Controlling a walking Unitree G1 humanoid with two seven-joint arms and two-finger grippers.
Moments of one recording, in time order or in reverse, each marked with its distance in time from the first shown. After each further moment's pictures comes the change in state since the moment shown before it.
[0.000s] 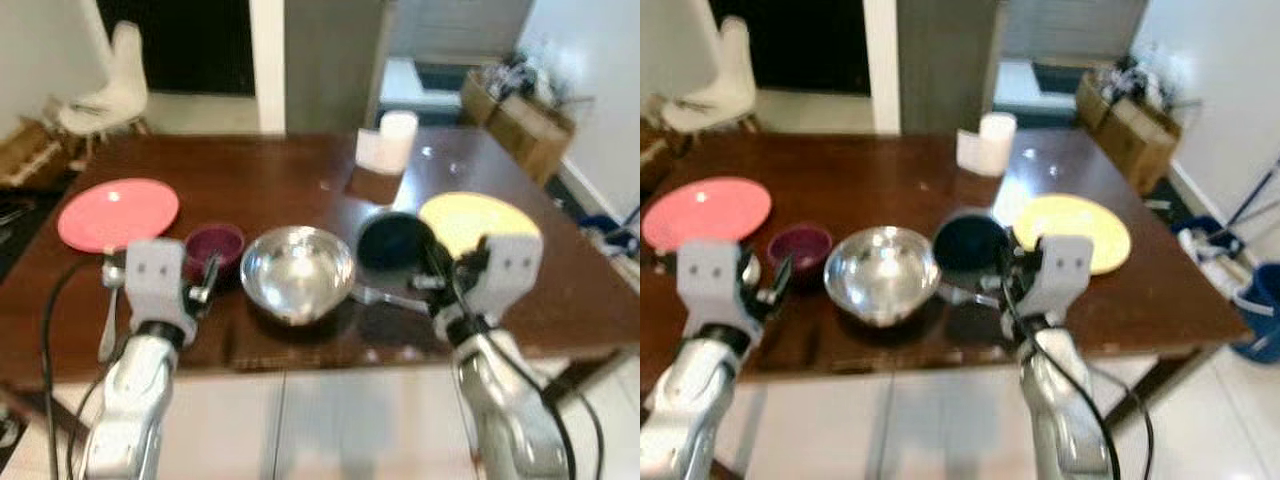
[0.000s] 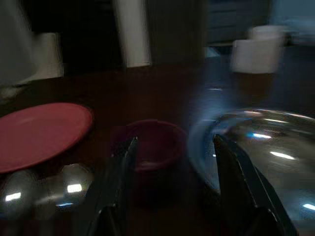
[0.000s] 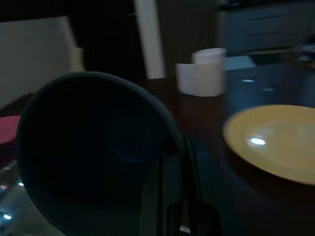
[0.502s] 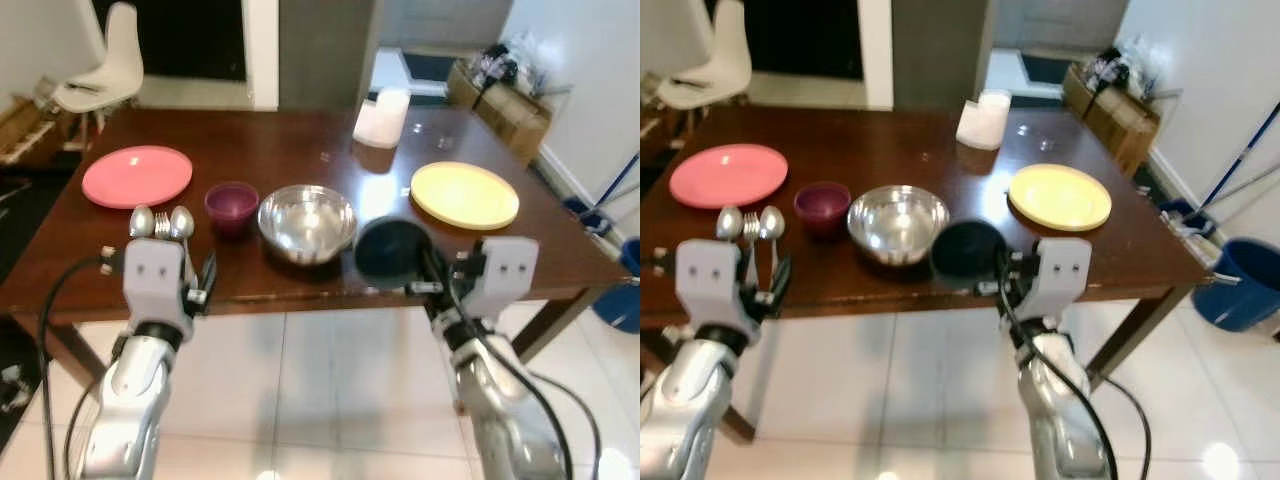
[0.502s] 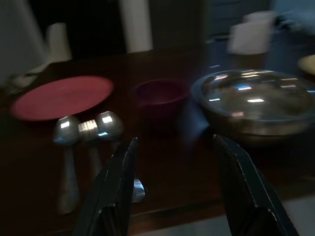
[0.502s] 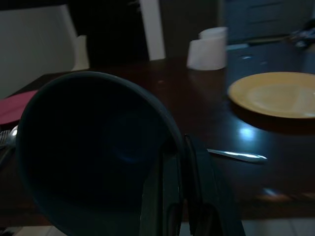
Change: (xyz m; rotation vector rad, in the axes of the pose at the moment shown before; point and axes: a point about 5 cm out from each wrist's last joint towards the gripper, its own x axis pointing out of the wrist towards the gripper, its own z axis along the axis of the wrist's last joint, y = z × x) left arm -0.001 0.001 -0.001 0.002 0.006 0.004; right arm -0.001 -0.001 -0.004 0.000 0.017 -0.005
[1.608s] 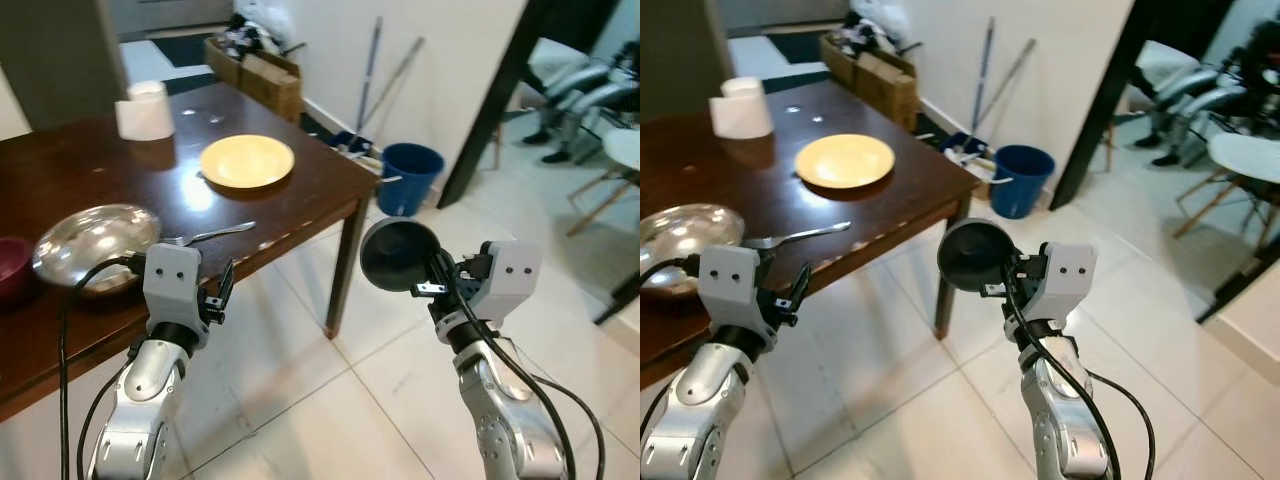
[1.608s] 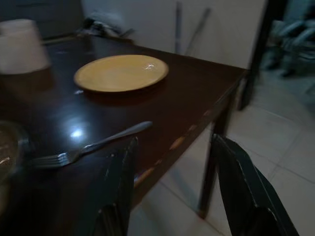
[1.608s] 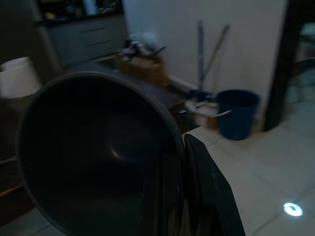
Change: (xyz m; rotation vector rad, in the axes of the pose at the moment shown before) left arm 0.001 -0.010 -0.002 -0.026 0.028 -0.038; right arm 0.002 -0.003 0.004 0.014 -0.010 -0.011
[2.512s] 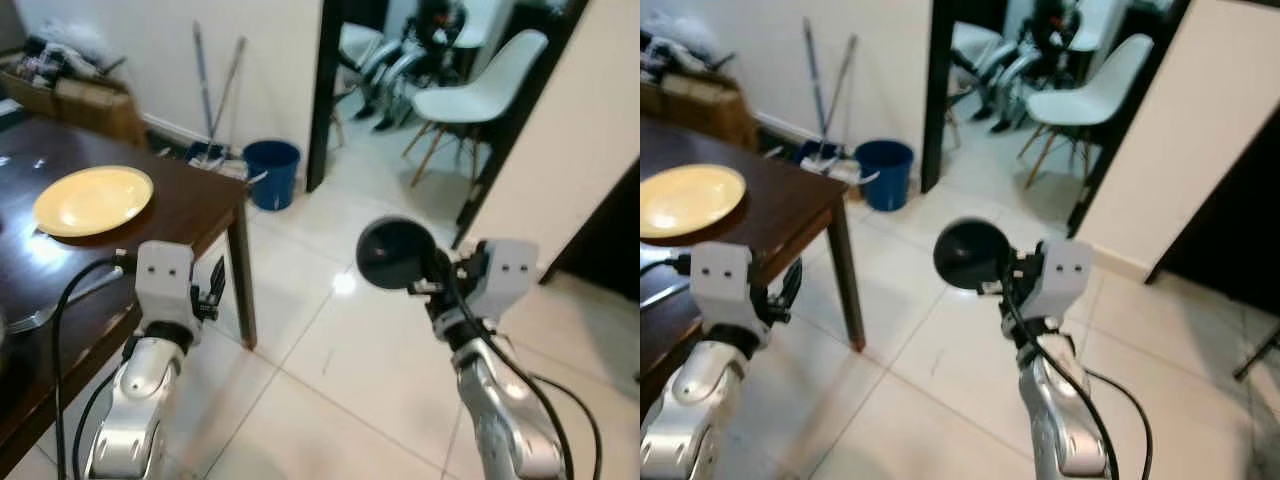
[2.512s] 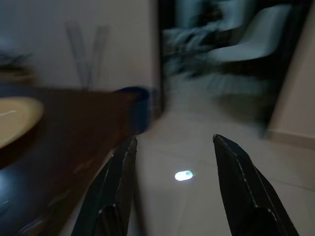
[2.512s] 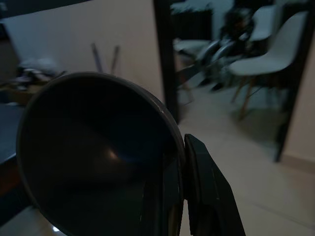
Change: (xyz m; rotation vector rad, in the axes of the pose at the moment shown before) left arm 0.003 -0.002 0.003 -0.005 -0.011 -0.005; right arm 0.000 0.000 0.000 0.000 0.004 -0.007
